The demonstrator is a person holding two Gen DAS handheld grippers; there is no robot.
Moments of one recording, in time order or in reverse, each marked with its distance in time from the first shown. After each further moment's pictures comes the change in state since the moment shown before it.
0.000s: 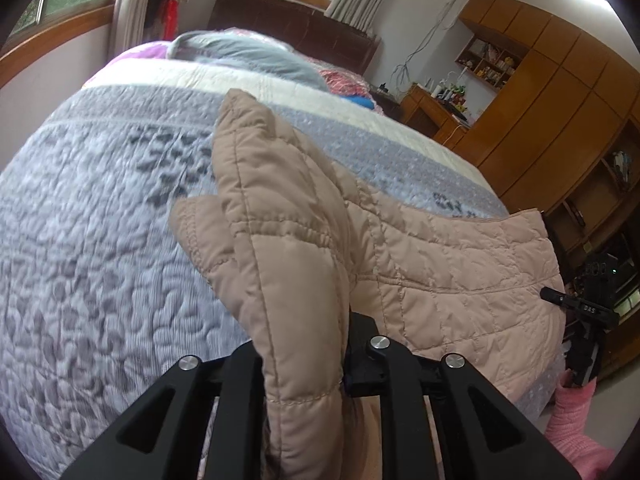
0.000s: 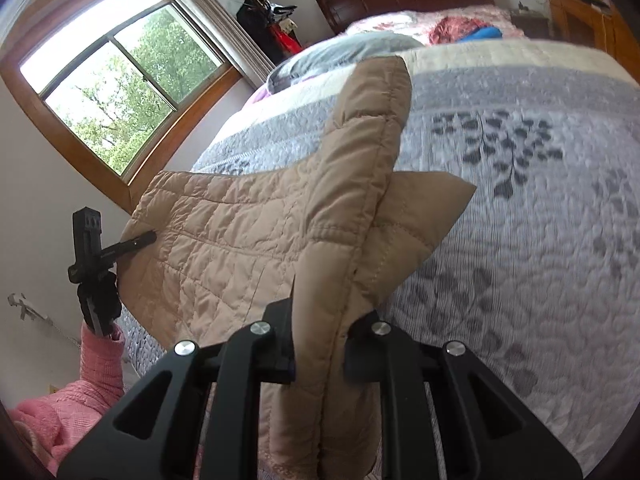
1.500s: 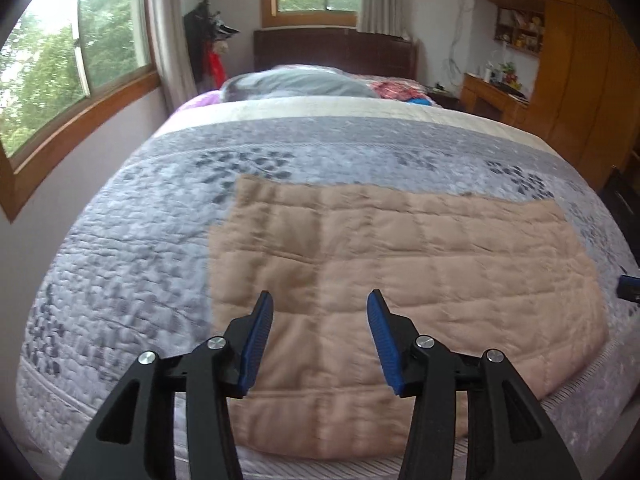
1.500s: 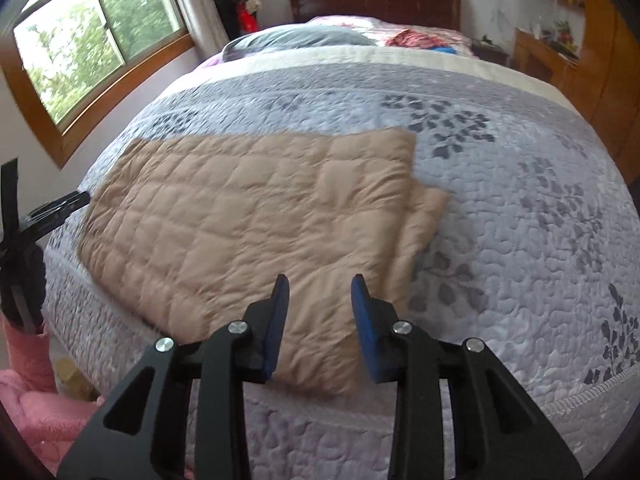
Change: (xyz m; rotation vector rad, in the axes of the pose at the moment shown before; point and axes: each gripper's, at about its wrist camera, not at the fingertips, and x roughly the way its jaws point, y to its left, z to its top) left arm -0.028 -0.087 -0.073 0.161 -0.095 0.388; right arm -0.007 0.061 -0.079 -0.147 0.019 -0.357
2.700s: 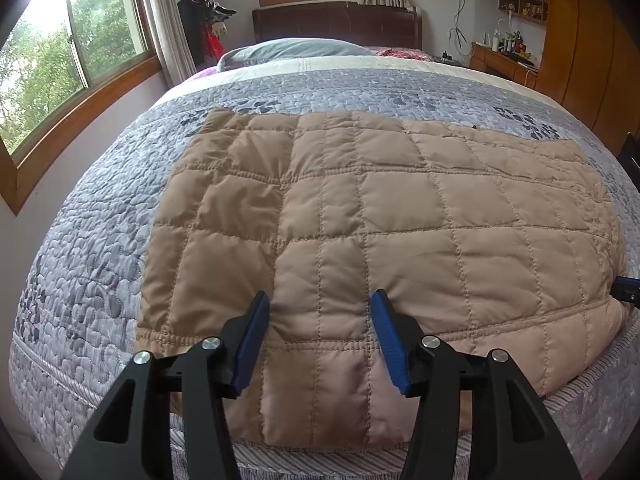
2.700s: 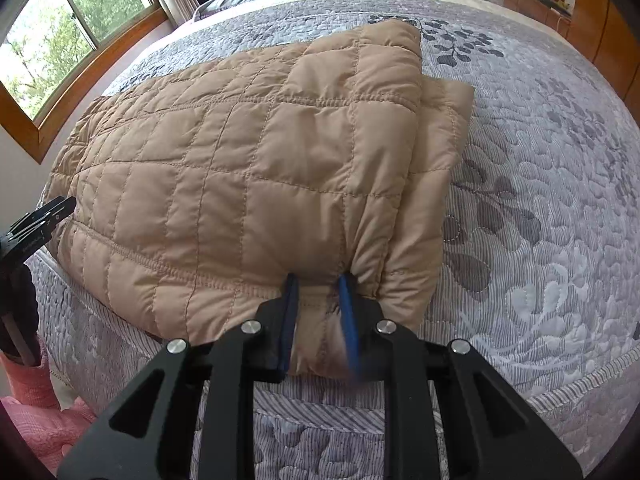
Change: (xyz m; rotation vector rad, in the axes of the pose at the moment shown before) left arm 0.038 -0.036 -0.049 0.024 0.081 0.086; right arm 0.071 -0.012 -0.040 0.099 0.117 -0.027
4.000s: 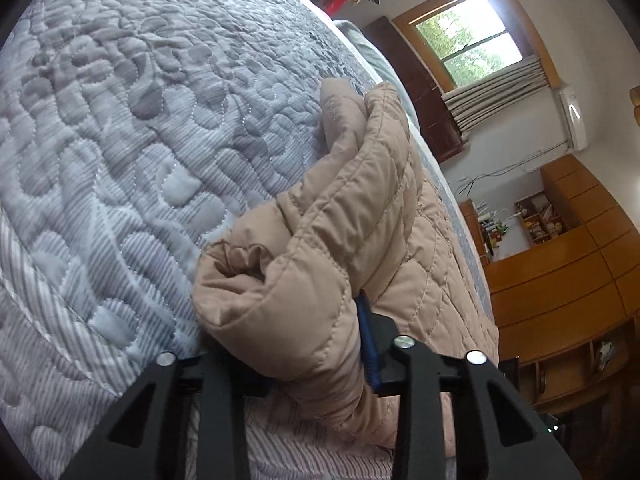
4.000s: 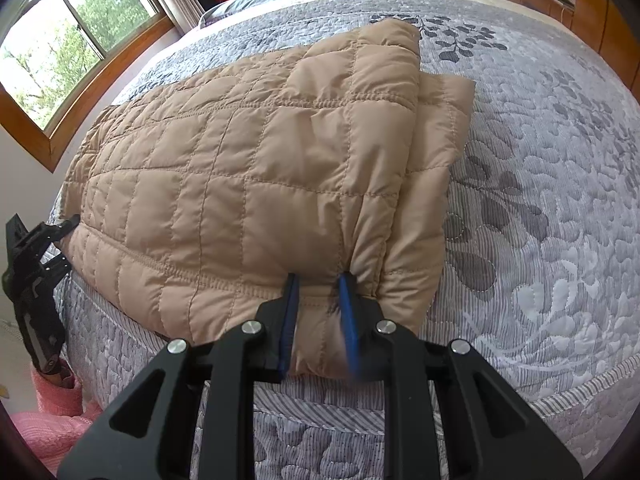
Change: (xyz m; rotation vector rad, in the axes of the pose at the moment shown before) left arm 0.043 0.130 -0.070 -0.835 -0.051 -0.483; right arm -0.001 -0.010 0.000 0.018 -0.004 0.071
